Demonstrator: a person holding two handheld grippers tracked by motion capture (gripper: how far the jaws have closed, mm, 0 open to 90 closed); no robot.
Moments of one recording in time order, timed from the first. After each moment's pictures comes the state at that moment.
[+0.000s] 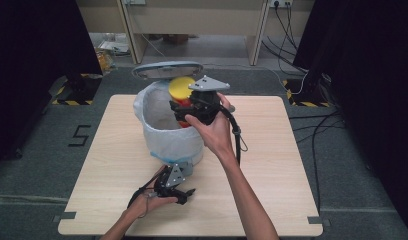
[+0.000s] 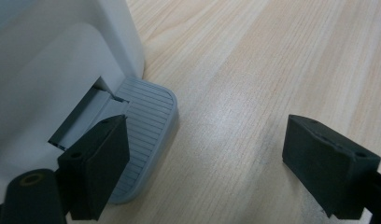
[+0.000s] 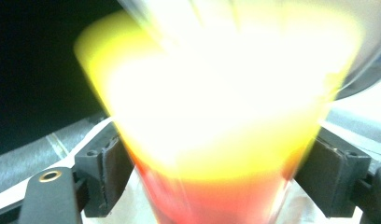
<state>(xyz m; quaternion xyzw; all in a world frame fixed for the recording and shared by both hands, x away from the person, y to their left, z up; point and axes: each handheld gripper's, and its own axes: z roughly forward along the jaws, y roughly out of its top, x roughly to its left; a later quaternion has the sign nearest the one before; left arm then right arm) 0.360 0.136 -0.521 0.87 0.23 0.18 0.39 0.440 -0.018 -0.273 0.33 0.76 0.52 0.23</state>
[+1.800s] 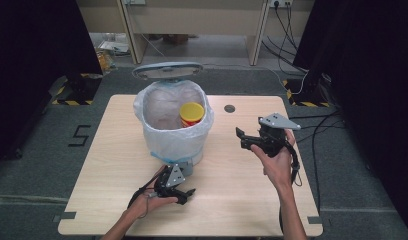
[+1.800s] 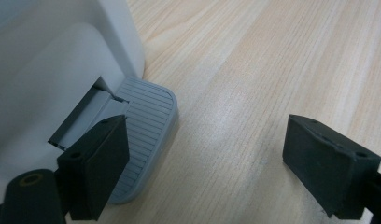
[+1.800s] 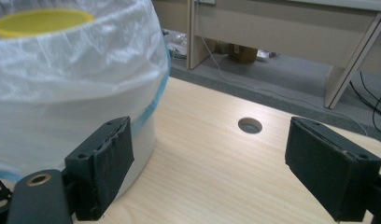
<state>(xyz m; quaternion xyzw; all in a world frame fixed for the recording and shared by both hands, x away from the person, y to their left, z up) 0.360 0.135 -0.521 0.87 0.24 0.18 0.39 0.402 -0.178 -0.350 0.42 0.72 0.47 0.28</state>
